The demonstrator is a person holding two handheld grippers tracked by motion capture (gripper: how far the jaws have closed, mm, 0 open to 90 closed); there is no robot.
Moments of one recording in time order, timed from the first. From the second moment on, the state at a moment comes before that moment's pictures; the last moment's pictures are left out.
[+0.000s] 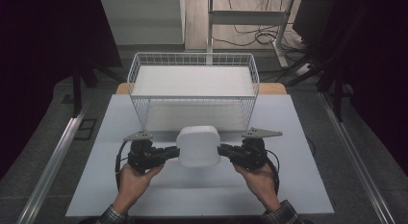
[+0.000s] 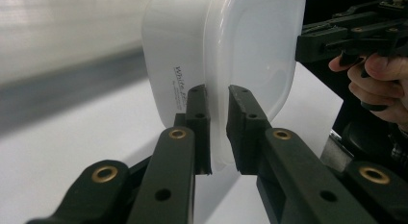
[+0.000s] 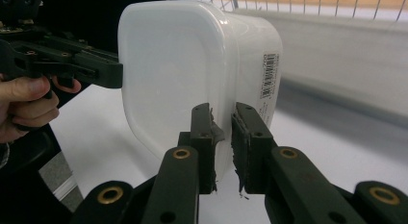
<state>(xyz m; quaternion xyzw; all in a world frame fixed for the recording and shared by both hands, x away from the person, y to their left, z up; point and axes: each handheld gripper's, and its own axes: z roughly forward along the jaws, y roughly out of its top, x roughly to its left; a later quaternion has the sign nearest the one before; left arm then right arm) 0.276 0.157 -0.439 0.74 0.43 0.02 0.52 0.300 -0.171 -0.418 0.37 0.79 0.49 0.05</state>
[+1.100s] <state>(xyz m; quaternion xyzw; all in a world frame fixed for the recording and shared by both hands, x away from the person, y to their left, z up) 0.338 0.177 -0.342 0.72 0.42 0.07 0.55 0.366 -0.147 -0.325 0.35 0.76 0.54 0.09</state>
